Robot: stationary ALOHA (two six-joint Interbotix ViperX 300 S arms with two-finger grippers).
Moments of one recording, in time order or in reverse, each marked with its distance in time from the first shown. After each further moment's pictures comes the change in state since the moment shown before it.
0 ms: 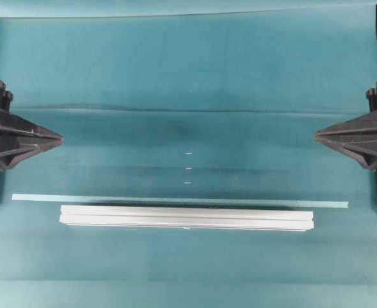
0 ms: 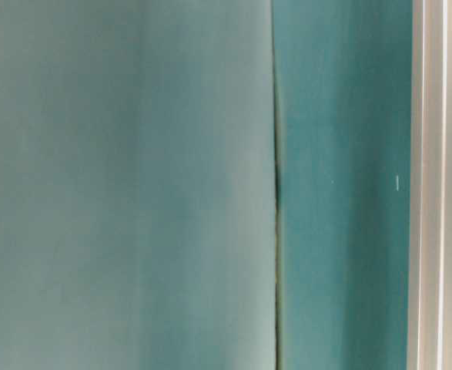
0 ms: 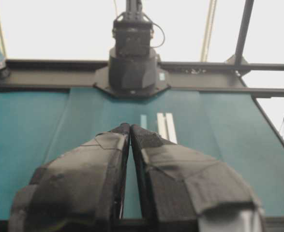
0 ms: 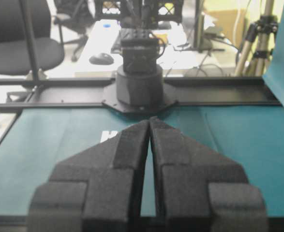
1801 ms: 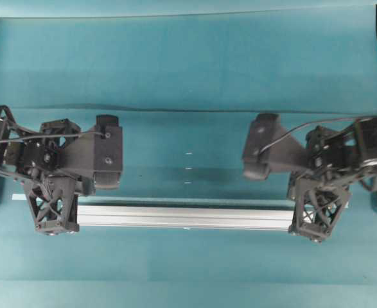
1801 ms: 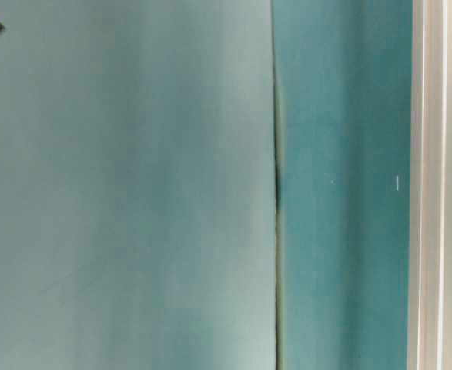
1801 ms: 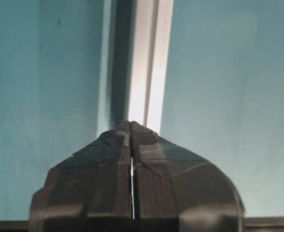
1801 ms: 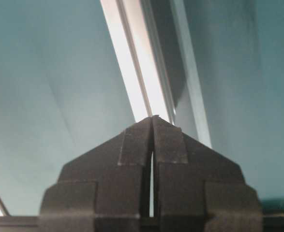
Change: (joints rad) left arm -0.127 0.646 -0.672 0.011 1.292 -0.213; right arm 0.109 0.721 -0.676 0.114 1.453 0.307
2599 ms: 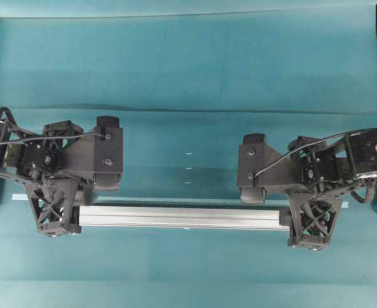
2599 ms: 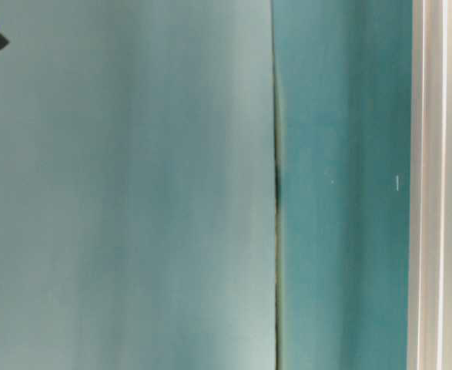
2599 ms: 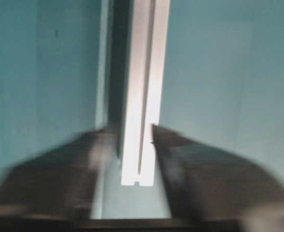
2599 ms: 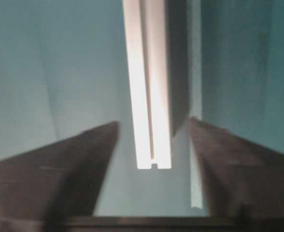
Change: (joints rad) left arm -0.003 -0.002 0.011 0.002 -0.038 -0.002; right arm 0.032 0.014 0.041 -0.008 -0.124 -0.140
